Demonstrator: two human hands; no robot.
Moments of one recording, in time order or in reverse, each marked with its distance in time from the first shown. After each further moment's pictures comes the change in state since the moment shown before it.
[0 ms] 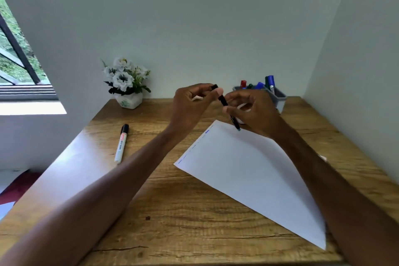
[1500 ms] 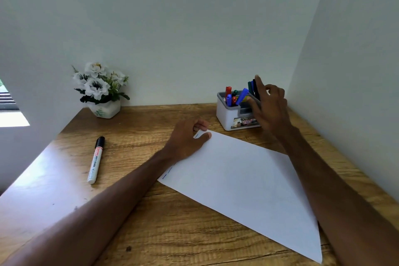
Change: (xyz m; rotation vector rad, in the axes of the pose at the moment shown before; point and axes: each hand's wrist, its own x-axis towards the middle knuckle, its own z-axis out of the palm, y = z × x) left_hand -0.006 -0.084 0.014 0.504 -0.353 -0.052; right_hand 0.018 0.099 -0.041 -0.750 0.203 0.271
